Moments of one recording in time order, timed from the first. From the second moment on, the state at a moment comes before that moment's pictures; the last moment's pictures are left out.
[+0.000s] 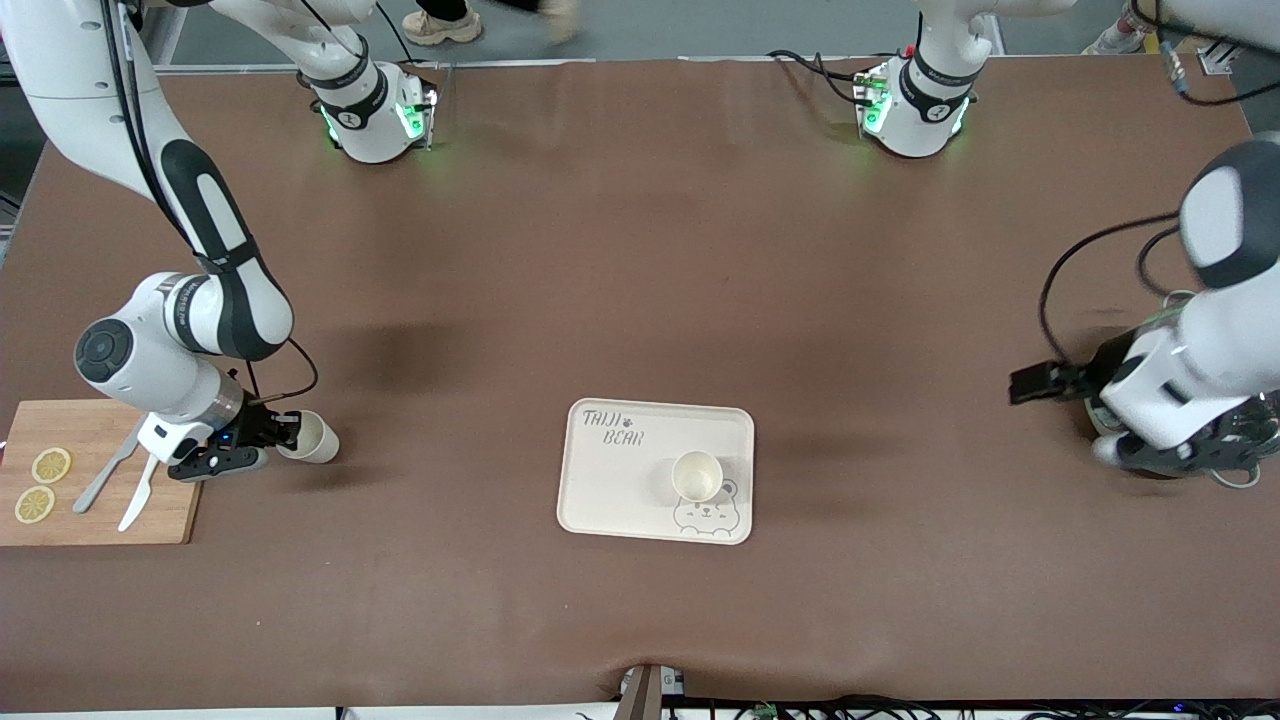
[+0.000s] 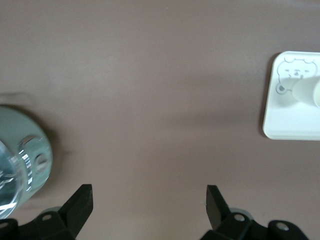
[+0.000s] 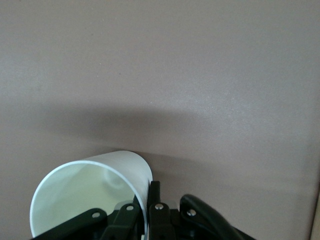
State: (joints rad) left arm -0.10 0.35 0.04 -1.29 -0.07 1.58 -0.01; right arm -0.08 0.51 0.00 -1.96 0.10 2.55 -0.35
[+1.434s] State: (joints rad) left arm -0.08 -0.01 -0.03 -1.63 0.01 1.60 0.10; right arm 0.36 0.54 0.00 -1.40 0.22 1.94 0.57
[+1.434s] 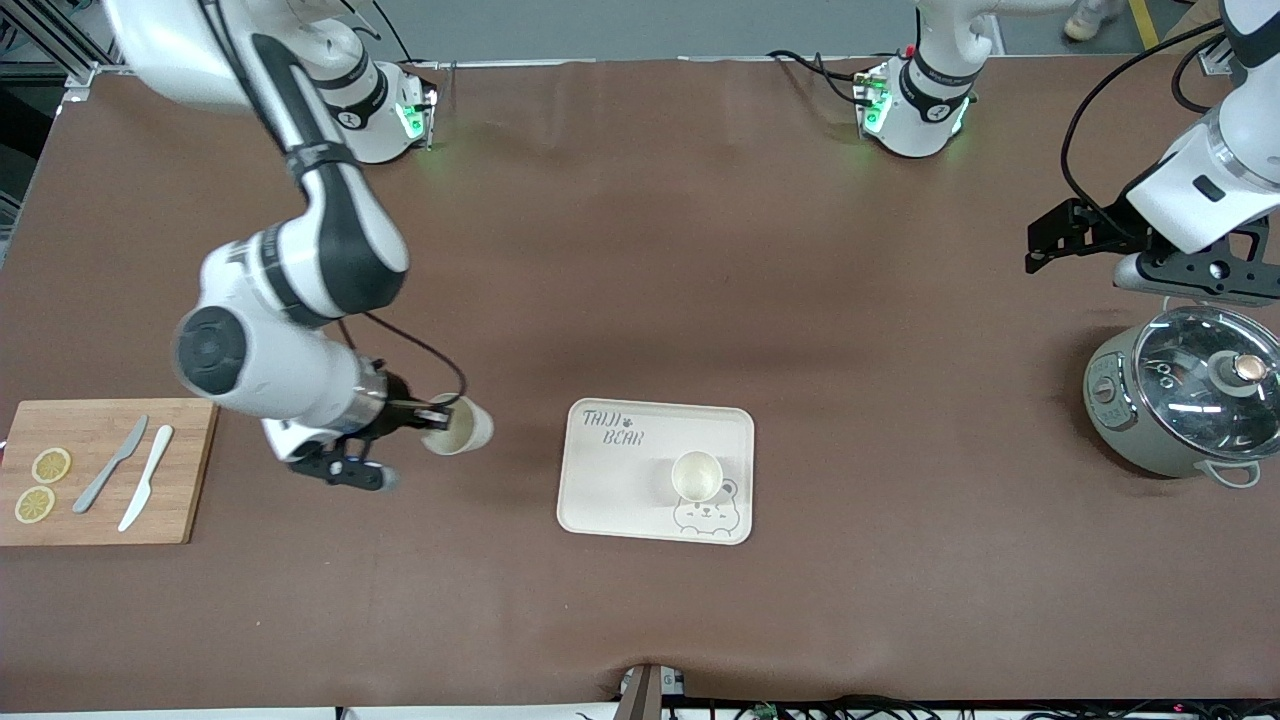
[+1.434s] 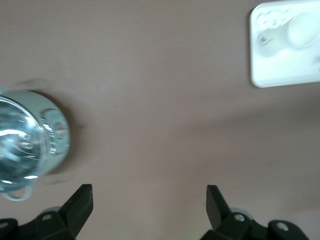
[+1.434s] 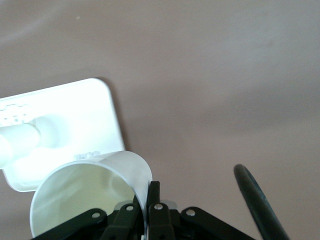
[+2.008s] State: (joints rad) left arm -0.05 0.02 -0.03 -1.63 0.06 1.56 0.11; right arm 0.56 0.73 -0.01 -1.35 0.22 2.29 0.81
